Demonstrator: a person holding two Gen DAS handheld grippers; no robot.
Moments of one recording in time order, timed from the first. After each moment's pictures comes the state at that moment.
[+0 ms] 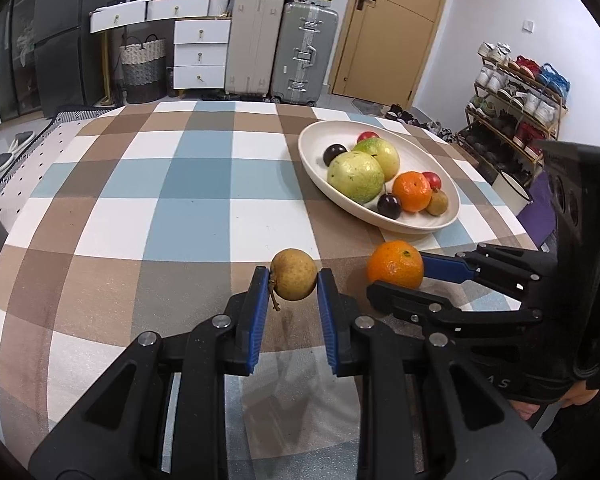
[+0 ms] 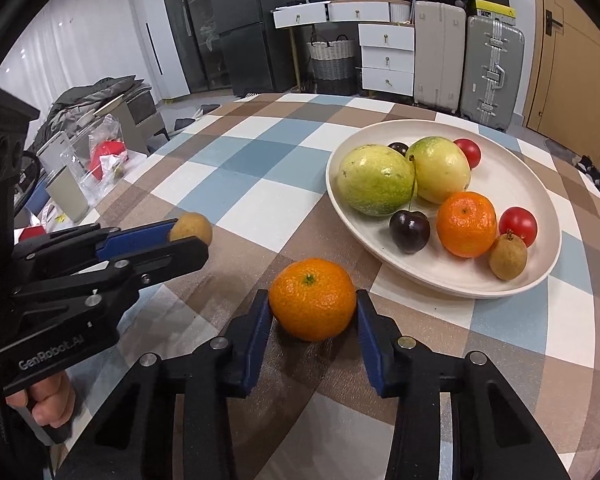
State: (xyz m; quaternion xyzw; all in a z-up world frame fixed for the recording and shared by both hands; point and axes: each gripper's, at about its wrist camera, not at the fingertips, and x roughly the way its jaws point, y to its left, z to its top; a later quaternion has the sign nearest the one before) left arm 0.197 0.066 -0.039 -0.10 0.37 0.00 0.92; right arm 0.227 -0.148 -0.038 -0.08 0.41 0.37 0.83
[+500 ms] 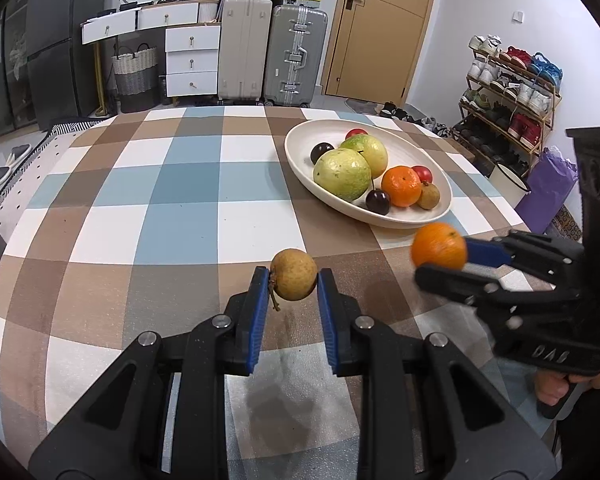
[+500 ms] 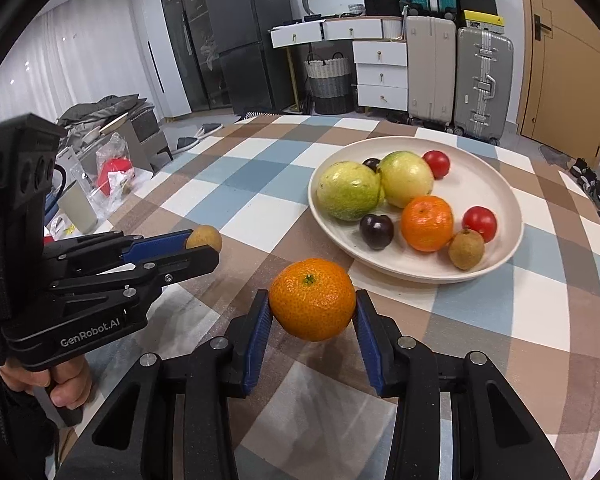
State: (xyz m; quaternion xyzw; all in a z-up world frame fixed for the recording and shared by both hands) left arm 0.195 0.057 -0.039 -0.09 0.37 -0.01 0.93; right arm 0.214 -0.191 -0.019 -0.05 0.38 0.37 0.85
